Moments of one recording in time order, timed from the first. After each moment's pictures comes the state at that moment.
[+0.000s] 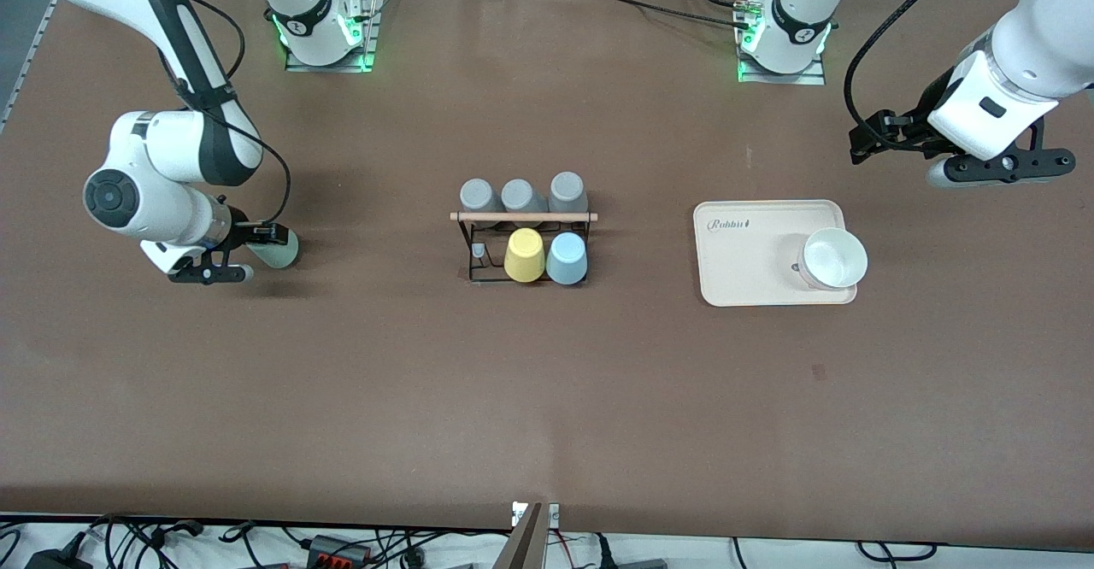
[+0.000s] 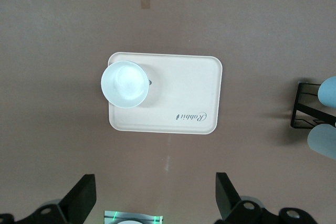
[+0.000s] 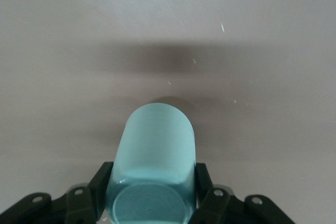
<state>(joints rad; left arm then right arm) 0.13 0.00 -0.28 -1.63 -0.02 1.51 -0.25 0.02 0.31 0.00 -2.02 0.00 2.13 -0.01</state>
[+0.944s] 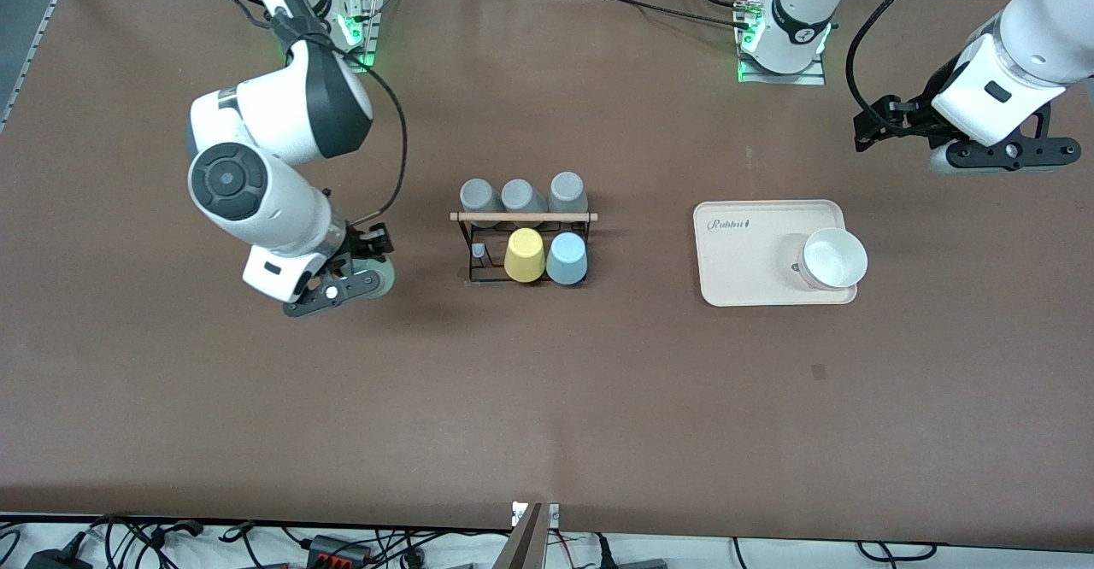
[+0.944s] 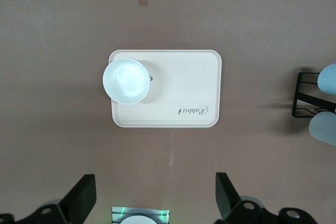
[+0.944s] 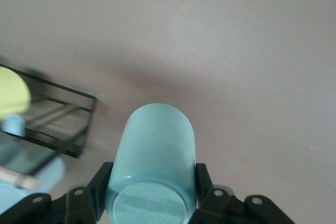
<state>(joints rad) 0.13 -0.02 -0.28 -1.62 -0.02 1.48 -0.18 0.38 0.44 0.01 -1.48 0.03 1.85 0.07</state>
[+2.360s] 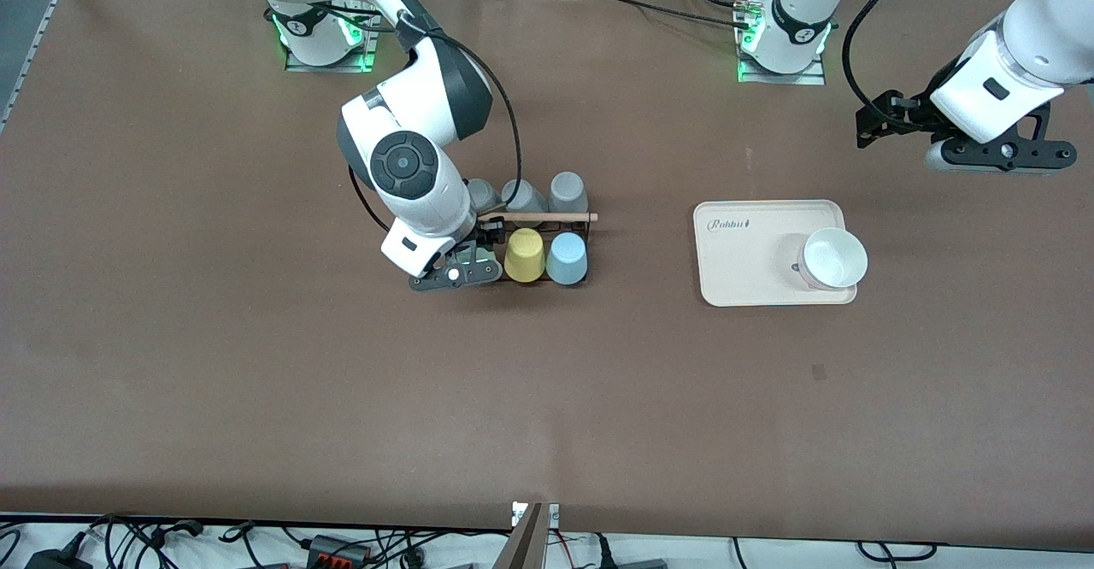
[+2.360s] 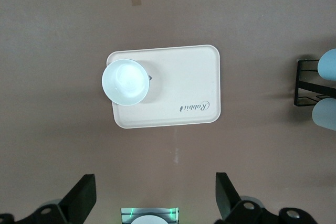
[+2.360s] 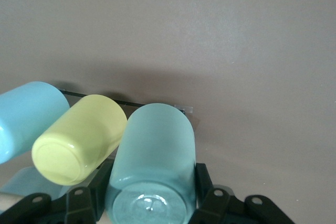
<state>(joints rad) 0.13 -0.02 -0.27 -1.62 -0.02 1.47 -0.12 0.58 0.59 0.01 -1.41 0.07 1.94 0.40</state>
